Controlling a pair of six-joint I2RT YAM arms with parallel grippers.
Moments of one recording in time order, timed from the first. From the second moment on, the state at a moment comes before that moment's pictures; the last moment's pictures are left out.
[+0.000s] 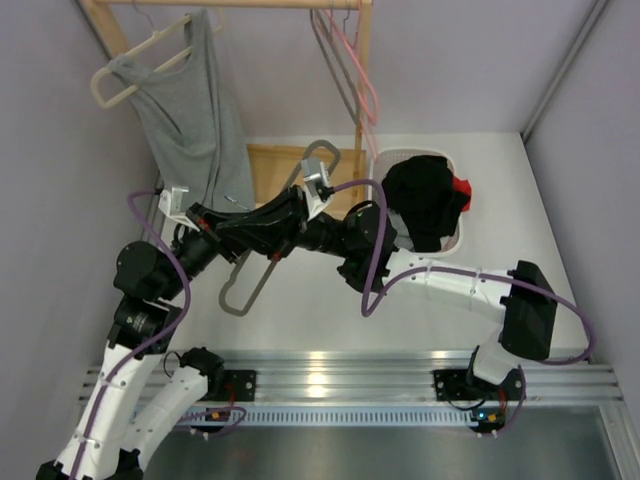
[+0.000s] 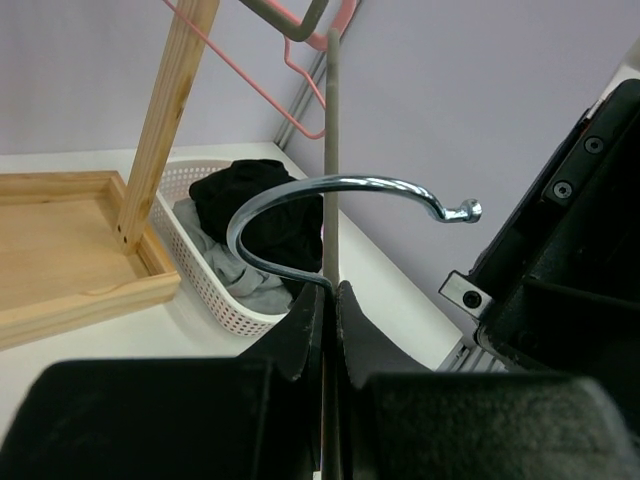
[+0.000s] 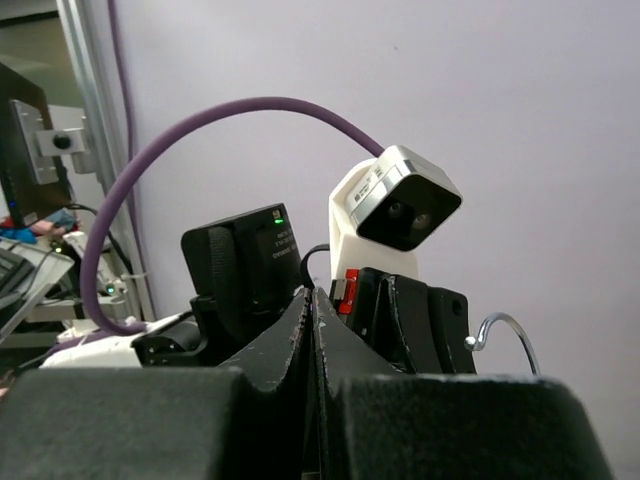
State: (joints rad) left arm -0.35 0.61 0.91 -0.09 0.40 -0.60; right arm 1.14 1.62 1.36 0.97 -0.43 0.46
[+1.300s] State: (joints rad) left arm -0.35 0.52 0.91 -0.14 0.52 -0.62; right arm 1.22 1.63 1.40 0.85 0.06 0.10
